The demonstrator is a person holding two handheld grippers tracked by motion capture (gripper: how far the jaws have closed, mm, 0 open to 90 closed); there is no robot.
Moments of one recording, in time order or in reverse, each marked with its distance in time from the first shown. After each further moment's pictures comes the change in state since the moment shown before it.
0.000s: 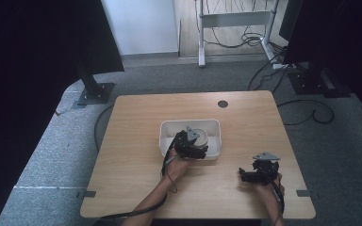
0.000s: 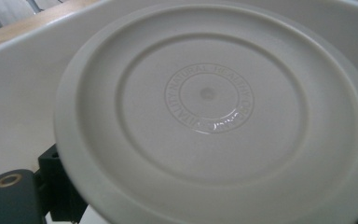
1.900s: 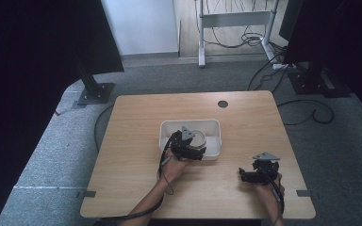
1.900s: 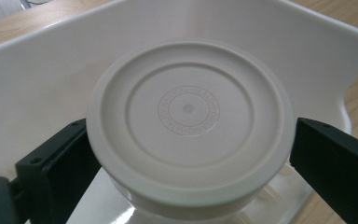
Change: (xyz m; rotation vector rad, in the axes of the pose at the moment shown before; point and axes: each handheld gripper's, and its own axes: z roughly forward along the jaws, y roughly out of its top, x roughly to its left) left arm 0.008 -0.001 -0.018 -0.011 -0.052 -0.048; right arm 0.000 0.000 0.000 0.000 0.000 0.000
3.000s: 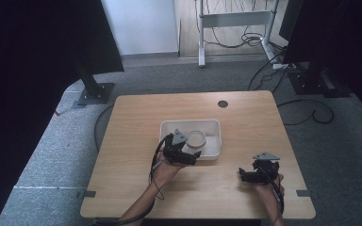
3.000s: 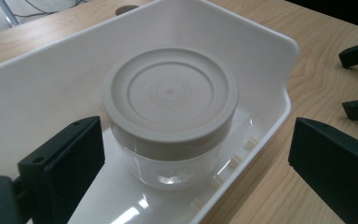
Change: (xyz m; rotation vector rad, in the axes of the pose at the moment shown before) left arm 0.001 -0.006 -0.041 -0.048 -0.064 0.020; right arm 0.000 0.000 0.000 0.003 -0.002 0.003
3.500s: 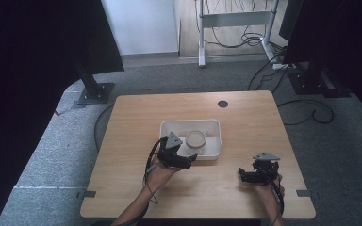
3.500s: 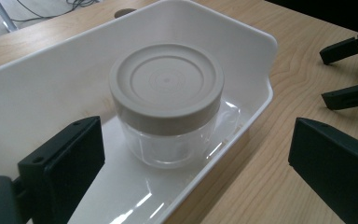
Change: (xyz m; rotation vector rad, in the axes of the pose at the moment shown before) left arm 0.001 -0.008 -0.024 -0.016 -0.017 0.007; right arm 0.000 0.000 0.000 -0.005 0.006 -0.005
